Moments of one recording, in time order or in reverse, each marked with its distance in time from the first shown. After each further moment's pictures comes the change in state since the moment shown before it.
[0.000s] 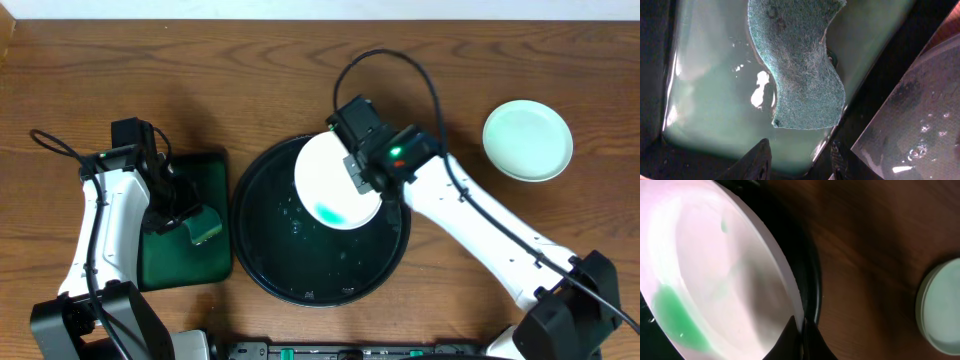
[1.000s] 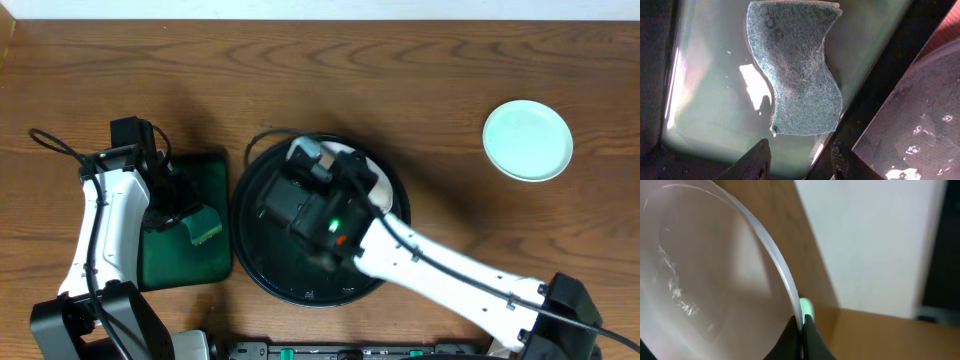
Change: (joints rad) left arm 0.000 0.001 0.000 0.022 0.000 0.000; right arm 0.368 0.000 0.000 -0.002 0.747 -0.326
